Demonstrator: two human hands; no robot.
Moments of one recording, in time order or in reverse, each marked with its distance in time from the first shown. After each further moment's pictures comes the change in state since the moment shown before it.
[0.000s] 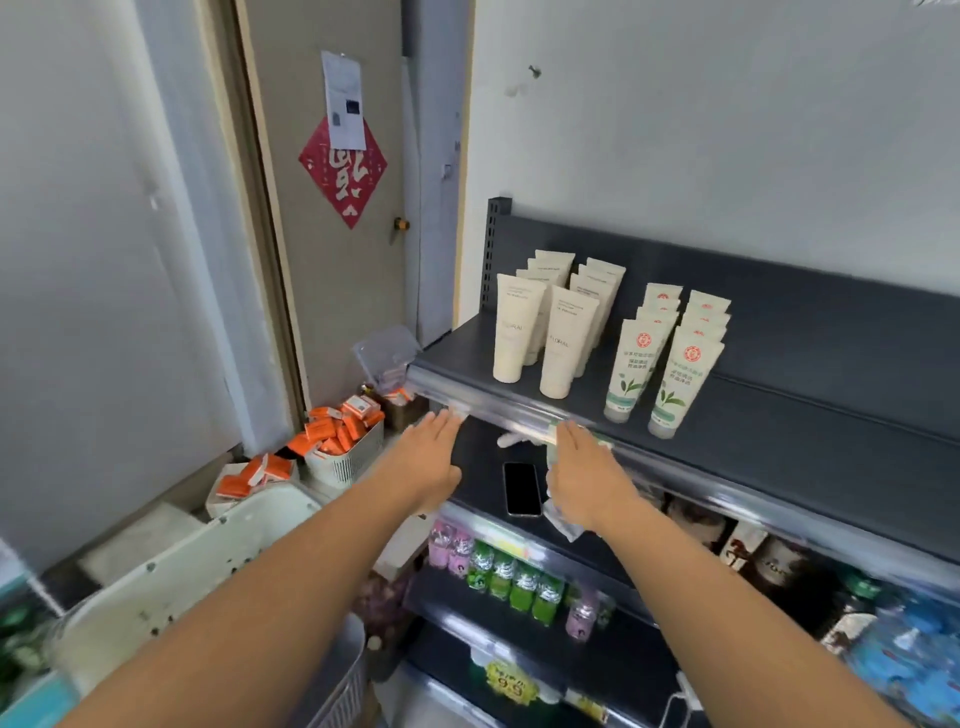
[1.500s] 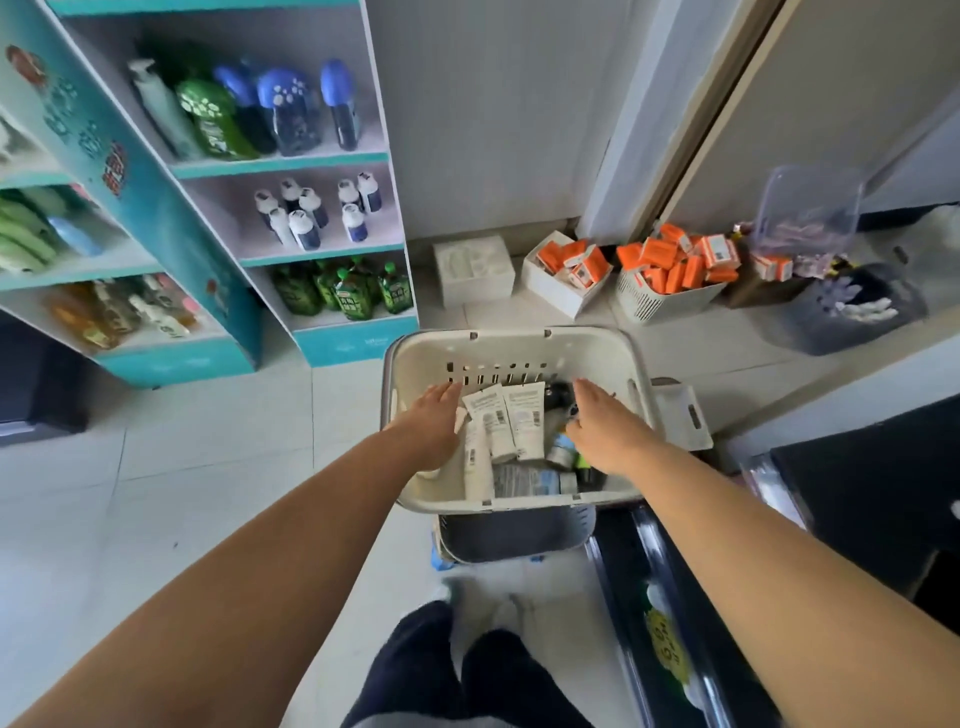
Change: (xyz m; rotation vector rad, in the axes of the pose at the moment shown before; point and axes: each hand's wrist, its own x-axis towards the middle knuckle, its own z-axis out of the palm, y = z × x) left_hand -0.169 -0.300 0.166 -0.478 -0.217 -1.016; right_hand 0.162 -0.324 0.257 -0.097 -0.664 -0.733
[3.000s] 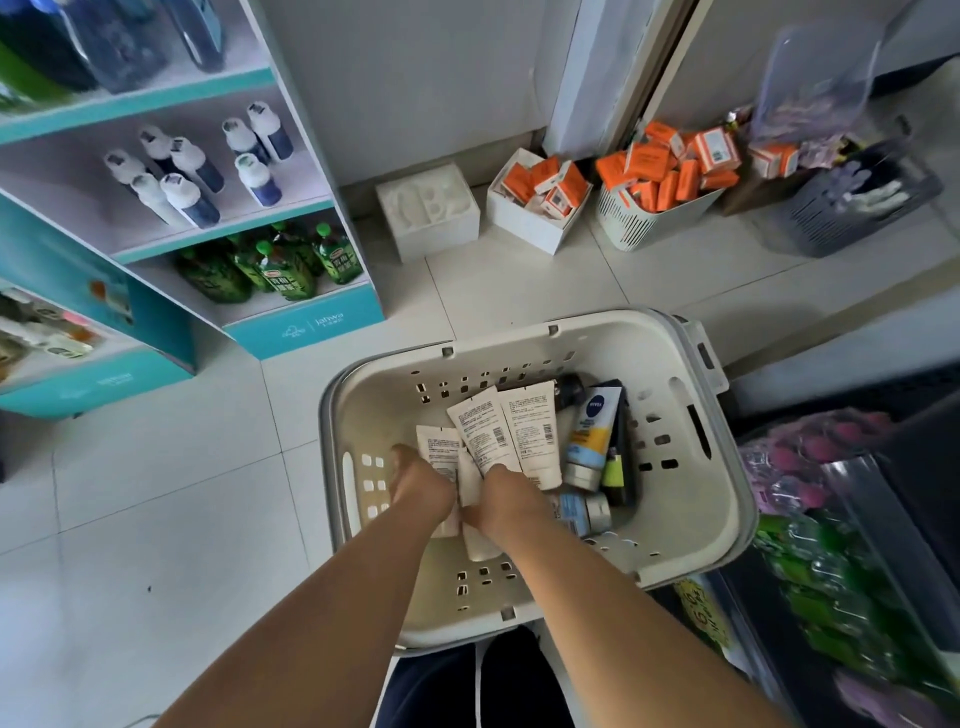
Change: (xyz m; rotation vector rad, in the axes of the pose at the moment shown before) left_hand 0.131 -0.046 0.108 -0.566 -0.013 -0.669; right_hand 0.112 -0.073 0.143 0.274 -0.267 0.383
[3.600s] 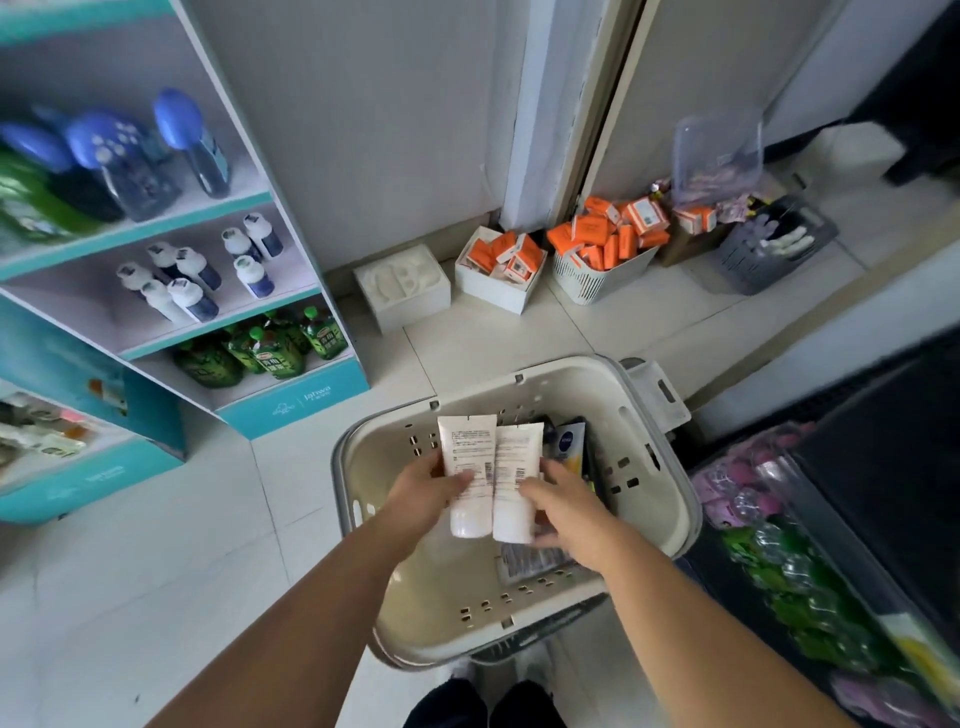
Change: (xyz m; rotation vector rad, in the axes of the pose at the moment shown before) left_hand -0.043 0.028 -0.055 -0.415 -0.423 0.429; right_hand -0.053 0.053 -0.066 1.162 -0.074 -0.054
